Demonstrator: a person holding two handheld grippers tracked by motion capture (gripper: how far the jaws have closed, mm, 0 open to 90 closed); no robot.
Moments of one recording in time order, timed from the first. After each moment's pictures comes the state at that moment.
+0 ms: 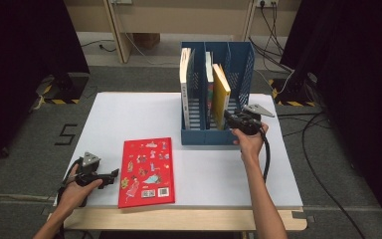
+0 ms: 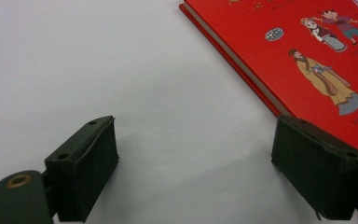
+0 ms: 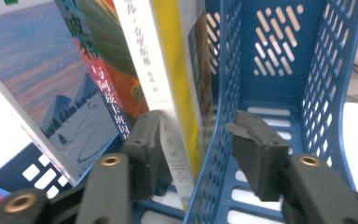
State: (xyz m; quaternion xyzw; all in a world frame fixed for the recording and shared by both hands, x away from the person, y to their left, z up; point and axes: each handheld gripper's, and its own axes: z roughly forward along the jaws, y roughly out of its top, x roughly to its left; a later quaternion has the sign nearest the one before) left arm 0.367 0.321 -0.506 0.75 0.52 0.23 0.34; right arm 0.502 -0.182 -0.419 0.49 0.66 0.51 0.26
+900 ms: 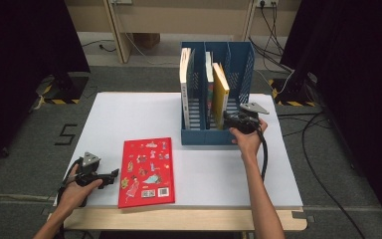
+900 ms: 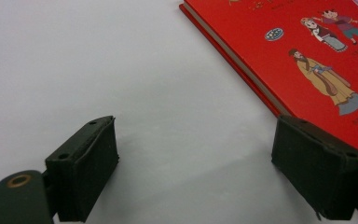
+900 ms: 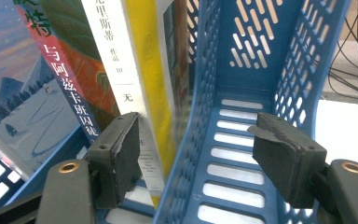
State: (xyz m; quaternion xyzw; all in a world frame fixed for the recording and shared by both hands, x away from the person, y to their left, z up) left arm 0.366 0.321 -0.506 0.75 0.52 0.23 0.34; right arm 0.513 -0.176 -0.421 0.51 0.67 0.45 0.30
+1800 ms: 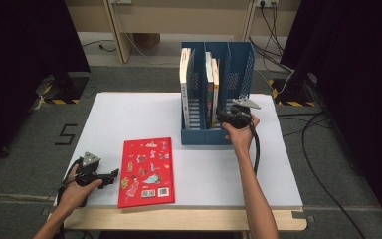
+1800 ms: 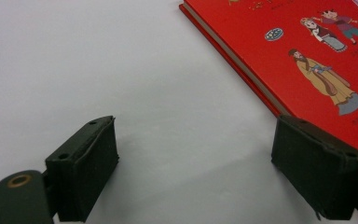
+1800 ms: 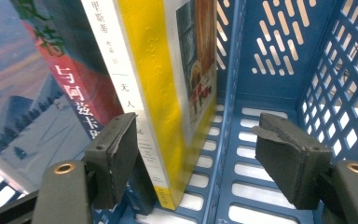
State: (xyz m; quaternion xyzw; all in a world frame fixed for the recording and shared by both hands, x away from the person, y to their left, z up) left arm 0.367 0.321 -0.506 0.75 0.52 0.23 0.34; right arm 0.530 -0.158 -0.421 0.50 0.67 0.46 0.28
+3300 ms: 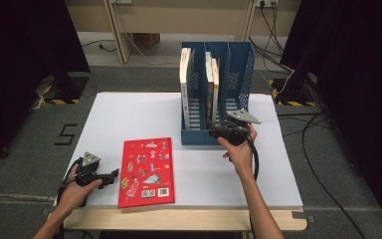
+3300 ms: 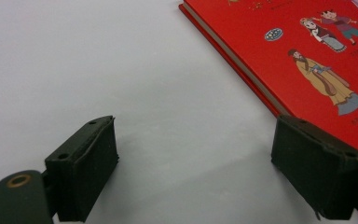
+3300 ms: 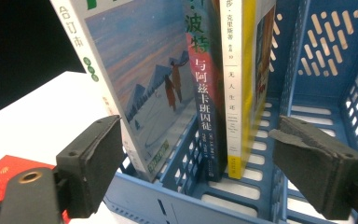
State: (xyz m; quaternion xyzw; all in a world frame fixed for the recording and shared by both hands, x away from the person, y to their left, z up) left arm 0.366 0.321 -0.506 0.75 0.52 0.23 0.34; right arm 0.460 -0.136 -0.403 0.47 0.67 0.51 0.26
